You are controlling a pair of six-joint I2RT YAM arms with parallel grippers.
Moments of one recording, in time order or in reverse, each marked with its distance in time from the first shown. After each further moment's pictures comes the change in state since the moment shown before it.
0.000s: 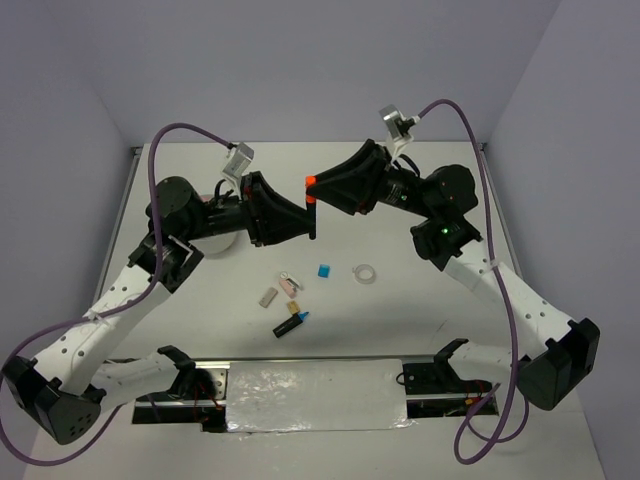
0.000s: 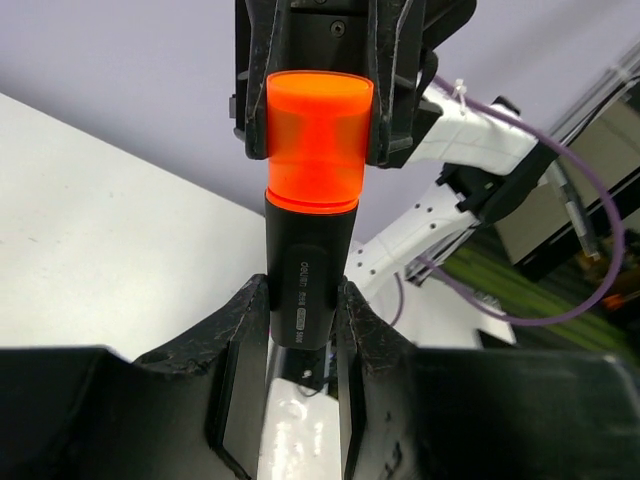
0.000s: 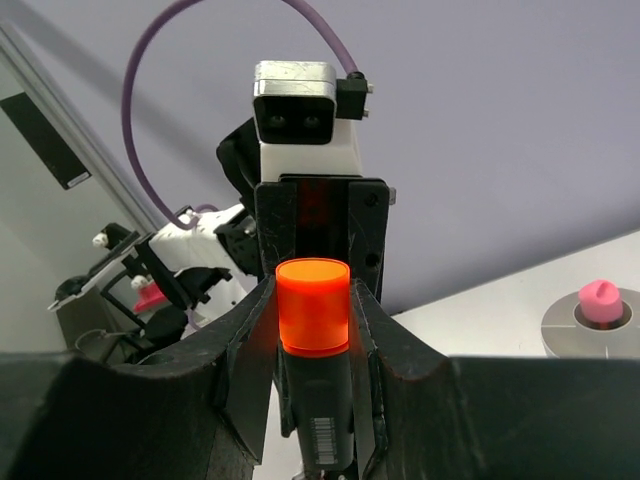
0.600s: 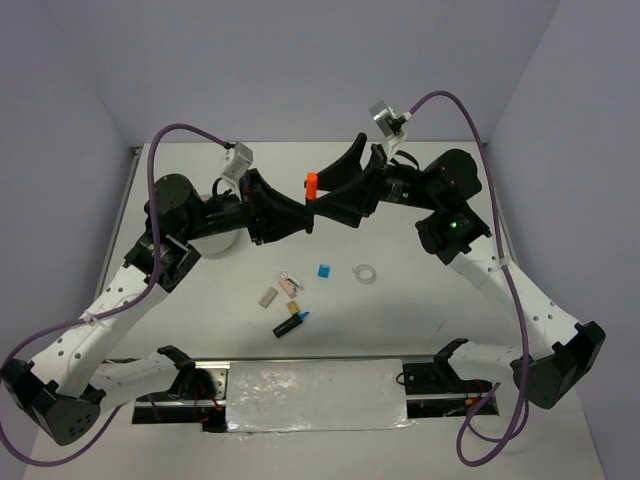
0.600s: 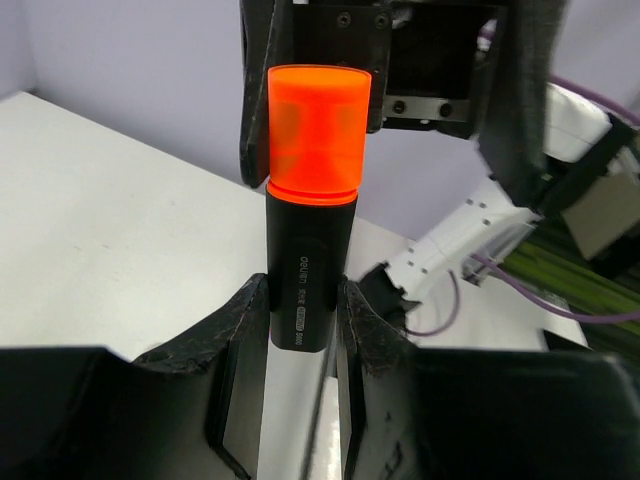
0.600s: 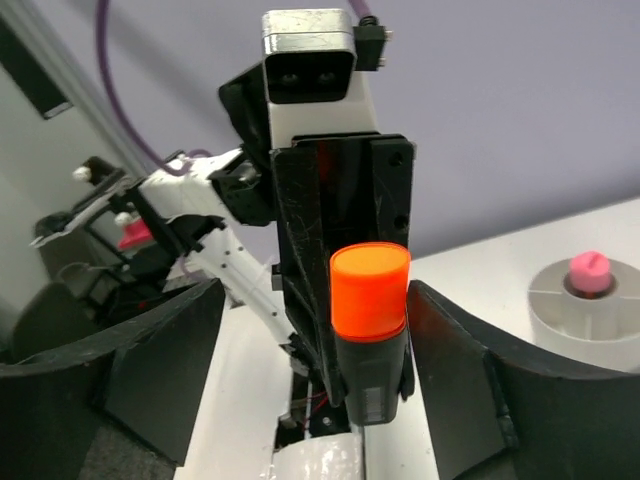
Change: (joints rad) left arm -0.001 -0.005 0.041 -0.109 -0.038 0.161; right arm 0.002 0.004 0.112 -0.206 -0.121 -0.142
